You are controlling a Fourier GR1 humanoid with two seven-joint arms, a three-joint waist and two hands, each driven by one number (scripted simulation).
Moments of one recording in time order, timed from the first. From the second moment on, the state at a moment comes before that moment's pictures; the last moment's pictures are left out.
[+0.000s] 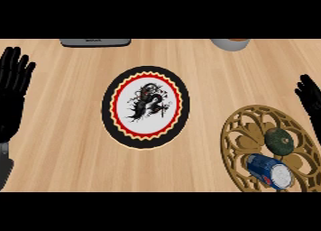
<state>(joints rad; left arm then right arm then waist) -0.20 0.55 -0.08 -1.62 0.41 0.25 -0.07 -0.13 -0.58 0.07 -1.40 -0.29 -0.10 -0.06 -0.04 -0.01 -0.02</state>
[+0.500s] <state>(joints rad) -0.13 0.52 -0.15 -1.47 0.38 0.25 0.03 -0.11 -0.72 -0.09 -1.33 -0.29 0.05 -0.33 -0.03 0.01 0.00</state>
